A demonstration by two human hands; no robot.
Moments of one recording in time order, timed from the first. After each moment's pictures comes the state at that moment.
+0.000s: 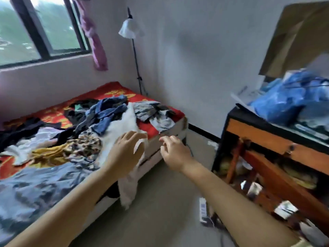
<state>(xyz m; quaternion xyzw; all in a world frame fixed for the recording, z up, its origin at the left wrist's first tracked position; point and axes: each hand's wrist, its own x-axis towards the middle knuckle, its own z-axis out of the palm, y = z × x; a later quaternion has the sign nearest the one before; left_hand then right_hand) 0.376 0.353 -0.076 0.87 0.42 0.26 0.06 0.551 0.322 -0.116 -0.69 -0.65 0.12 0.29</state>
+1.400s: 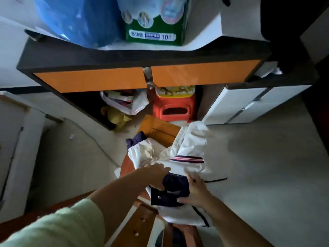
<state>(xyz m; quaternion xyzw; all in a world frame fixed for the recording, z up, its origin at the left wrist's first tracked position) 0.998 0.243 -0.468 0.86 -0.10 -0.50 0.07 0.988 0.041 -0.523 -0.84 -0.13 0.50 0.13</state>
